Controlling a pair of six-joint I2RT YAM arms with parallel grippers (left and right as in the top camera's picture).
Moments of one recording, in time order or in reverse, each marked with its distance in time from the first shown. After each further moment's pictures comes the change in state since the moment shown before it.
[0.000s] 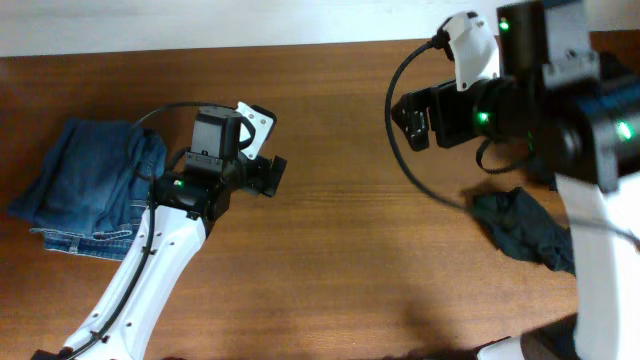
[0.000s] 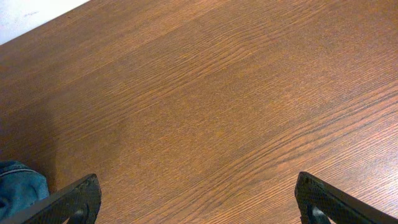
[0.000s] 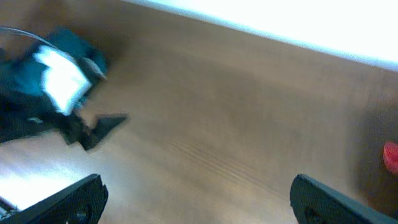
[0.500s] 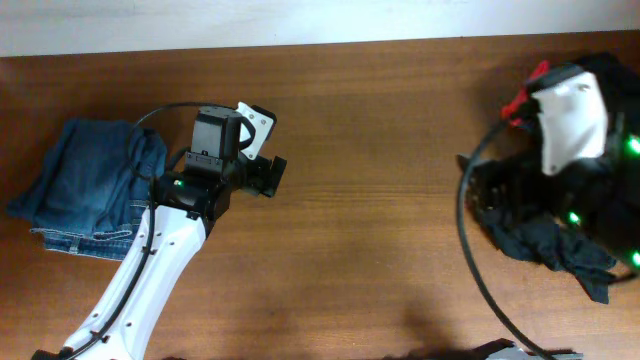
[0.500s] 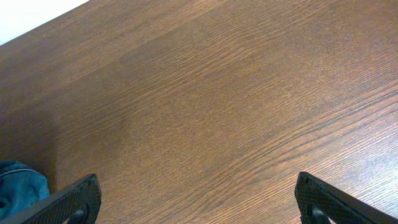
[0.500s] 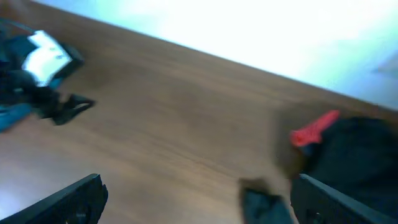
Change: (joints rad) left arm 0.000 0.000 0.000 -0.002 0.000 0.002; right arm 0.022 -0.278 0.004 -0.146 0.242 -0.063
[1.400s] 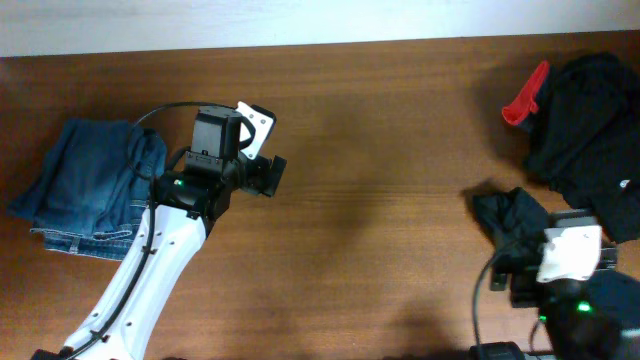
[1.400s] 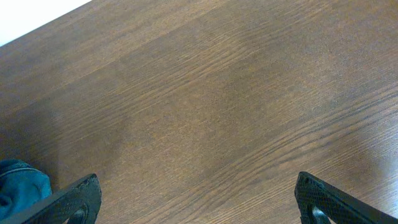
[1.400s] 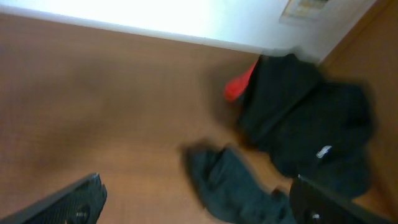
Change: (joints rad) left arm 0.000 0.002 0.002 0.000 -0.007 0.000; right arm -0.272 -0.871 -1.351 0.602 0.094 -0.053
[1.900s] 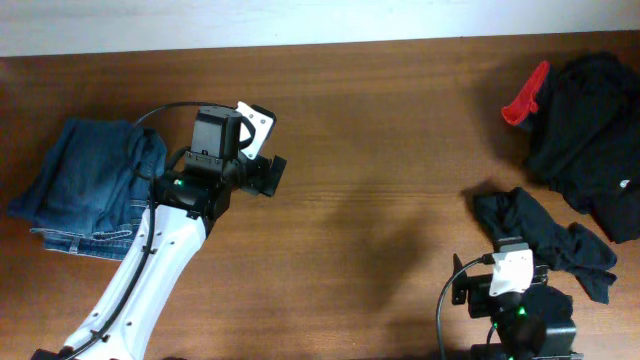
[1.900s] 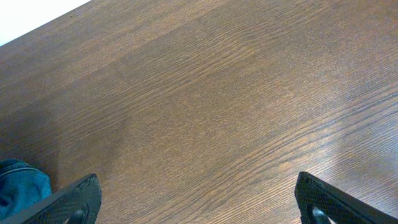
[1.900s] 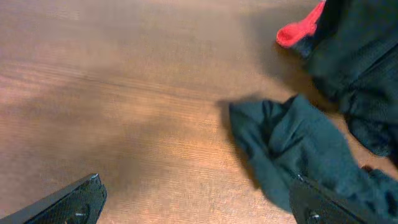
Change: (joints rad) left arm 0.000 0.000 0.000 0.000 0.000 0.000; right arm -0.048 -0.336 -0.541 0.170 -0.131 0.001
